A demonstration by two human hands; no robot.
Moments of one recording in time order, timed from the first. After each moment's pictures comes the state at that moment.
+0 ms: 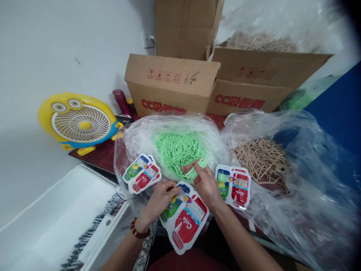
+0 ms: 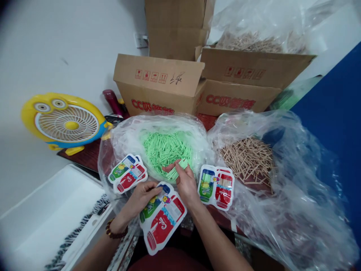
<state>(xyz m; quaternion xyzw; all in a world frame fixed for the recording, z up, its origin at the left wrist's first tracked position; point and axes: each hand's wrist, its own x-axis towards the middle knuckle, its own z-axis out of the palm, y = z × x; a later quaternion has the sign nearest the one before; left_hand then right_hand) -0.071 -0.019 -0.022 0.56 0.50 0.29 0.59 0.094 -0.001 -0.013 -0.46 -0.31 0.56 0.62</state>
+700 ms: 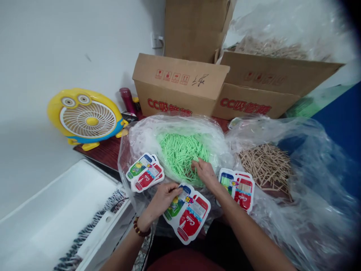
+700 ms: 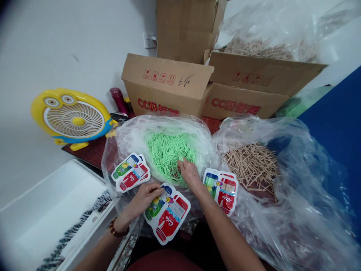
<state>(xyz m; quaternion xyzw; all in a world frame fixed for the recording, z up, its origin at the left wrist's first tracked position) -0.076 -0.017 -0.033 0.59 0.47 0.30 0.58 0.126 0.060 -0.049 -0.59 -0.55 0.40 0.44</state>
